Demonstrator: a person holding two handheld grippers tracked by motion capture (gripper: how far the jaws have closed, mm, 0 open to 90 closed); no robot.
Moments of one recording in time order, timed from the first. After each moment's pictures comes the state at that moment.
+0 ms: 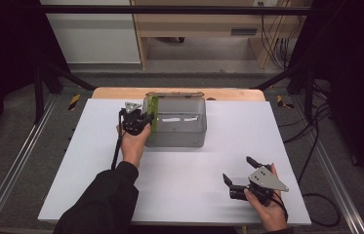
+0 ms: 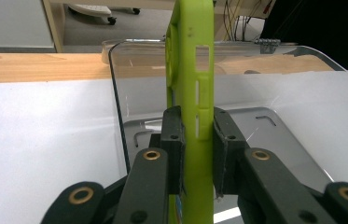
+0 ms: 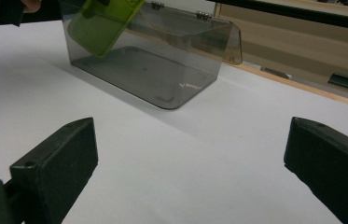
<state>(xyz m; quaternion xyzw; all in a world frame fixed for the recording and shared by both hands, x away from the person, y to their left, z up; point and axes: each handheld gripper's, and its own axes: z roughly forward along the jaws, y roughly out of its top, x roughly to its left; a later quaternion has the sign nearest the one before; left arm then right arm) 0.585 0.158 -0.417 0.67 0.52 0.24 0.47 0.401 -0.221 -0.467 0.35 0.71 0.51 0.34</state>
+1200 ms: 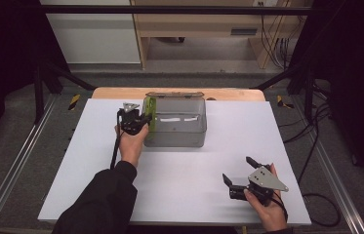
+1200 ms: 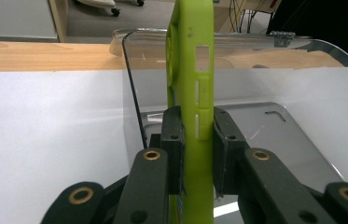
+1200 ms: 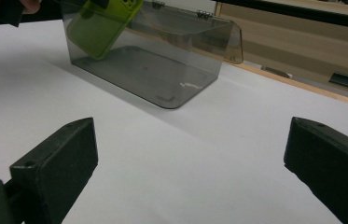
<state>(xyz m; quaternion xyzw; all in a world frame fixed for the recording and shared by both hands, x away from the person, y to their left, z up) 0.588 0.165 -0.420 0.67 0.54 0.23 0.46 0.401 -0.220 -0.467 0.35 0.71 0.51 0.34</state>
